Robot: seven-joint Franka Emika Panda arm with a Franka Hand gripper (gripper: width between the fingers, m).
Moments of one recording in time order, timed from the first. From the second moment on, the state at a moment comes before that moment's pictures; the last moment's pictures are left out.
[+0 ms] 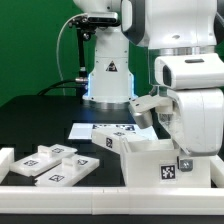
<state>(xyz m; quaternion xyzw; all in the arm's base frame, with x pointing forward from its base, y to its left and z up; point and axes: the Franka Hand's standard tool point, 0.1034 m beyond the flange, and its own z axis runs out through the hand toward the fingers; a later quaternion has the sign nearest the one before) 0.650 0.069 0.052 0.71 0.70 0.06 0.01</state>
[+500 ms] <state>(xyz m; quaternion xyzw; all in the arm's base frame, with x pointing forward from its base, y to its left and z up) 0.658 0.098 0.037 0.70 0.71 0.09 0.01</state>
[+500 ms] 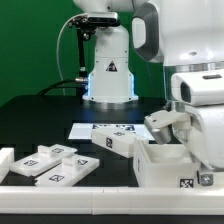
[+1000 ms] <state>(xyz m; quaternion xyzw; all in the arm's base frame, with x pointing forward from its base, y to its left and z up) 0.657 0.099 0.035 0.69 0.72 0.08 0.00</state>
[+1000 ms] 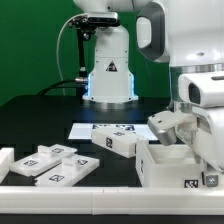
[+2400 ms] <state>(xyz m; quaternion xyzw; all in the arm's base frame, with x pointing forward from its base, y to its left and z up) 0.635 -0.003 0.079 0.78 0.62 0.06 0.02</state>
